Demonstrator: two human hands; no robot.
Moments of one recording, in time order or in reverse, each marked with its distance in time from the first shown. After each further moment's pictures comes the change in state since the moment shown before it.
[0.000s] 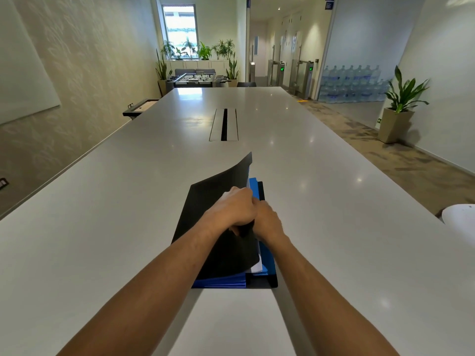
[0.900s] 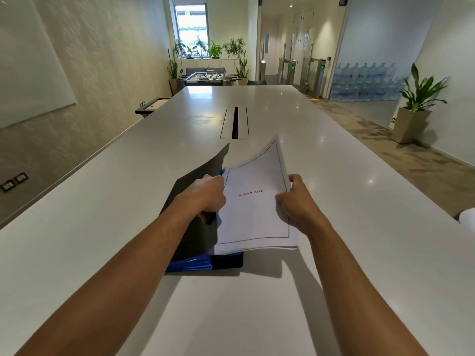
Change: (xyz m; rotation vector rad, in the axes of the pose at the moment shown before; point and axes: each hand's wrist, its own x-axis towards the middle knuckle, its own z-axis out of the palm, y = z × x) left_hand -0.014 -0.067 -0.046 0.222 0.031 -0.110; right_hand -0.012 0.000 -0.063 0.791 0.013 0.183
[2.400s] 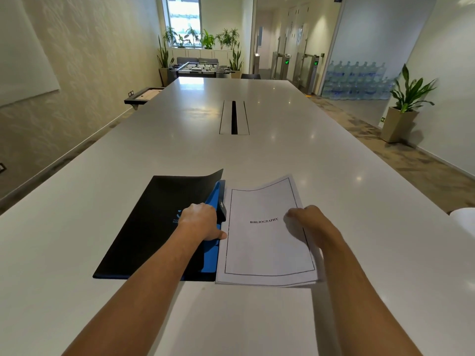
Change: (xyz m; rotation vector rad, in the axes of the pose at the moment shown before) left_hand 0.012 -0.047 0.062 0.223 -0.151 -0.067; right_hand 0.022 0.044 -0.003 -0.221 0.091 0.277
